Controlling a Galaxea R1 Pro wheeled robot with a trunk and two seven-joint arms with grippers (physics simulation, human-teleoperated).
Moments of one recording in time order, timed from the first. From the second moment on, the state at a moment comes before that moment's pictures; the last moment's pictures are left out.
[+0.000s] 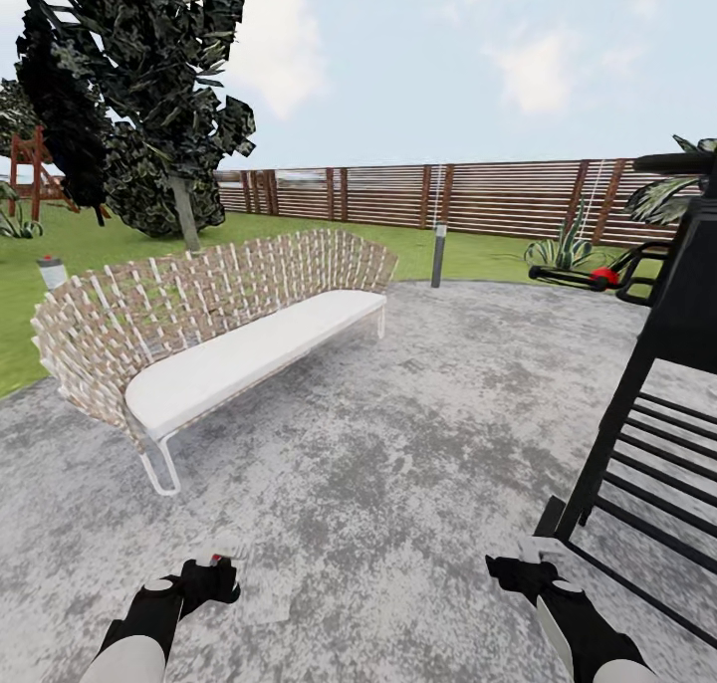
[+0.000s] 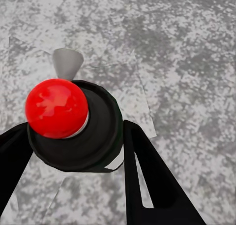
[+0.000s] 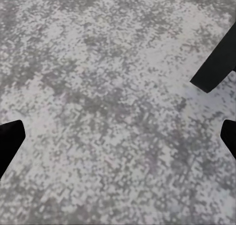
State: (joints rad) left arm -0.61 -0.11 1.12 -0.56 -1.20 -0.01 -0.52; right arm -0.51 -0.08 -0.25 -0.46 0.13 0.11 0.10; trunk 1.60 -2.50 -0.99
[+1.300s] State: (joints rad) left arm -0.61 -0.11 1.12 -0.56 -1.20 -0.01 -0.52; right arm -0.51 -0.08 -0.25 -0.46 0.13 0.11 0.10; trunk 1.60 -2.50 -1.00
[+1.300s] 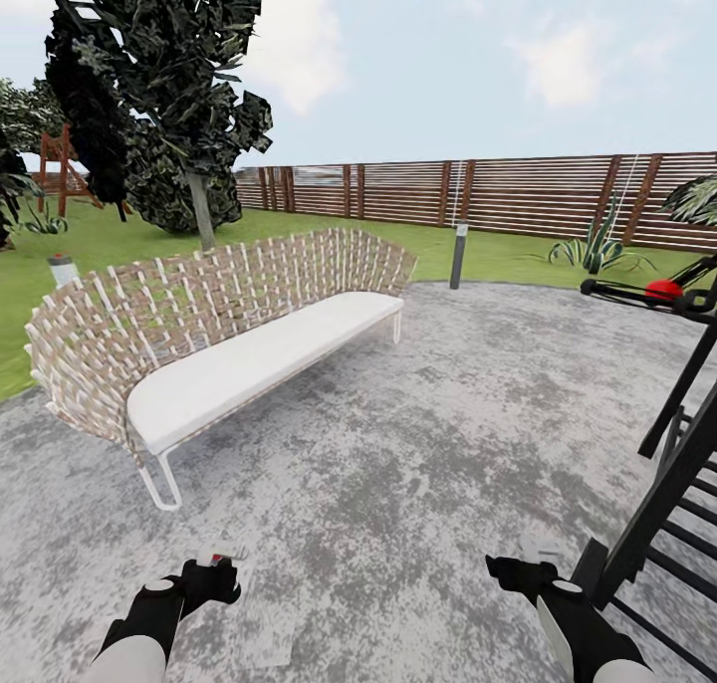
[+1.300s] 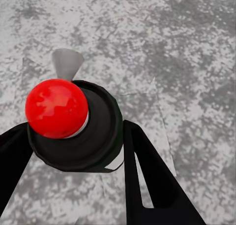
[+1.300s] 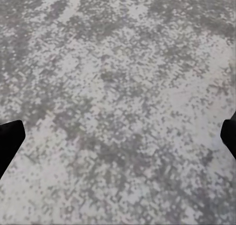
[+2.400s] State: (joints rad) left arm -0.61 -0.11 1.12 -0.56 -1.20 -0.01 -0.52; right arm -0.51 -0.08 -0.25 -0.46 0.13 0.11 0.10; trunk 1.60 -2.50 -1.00
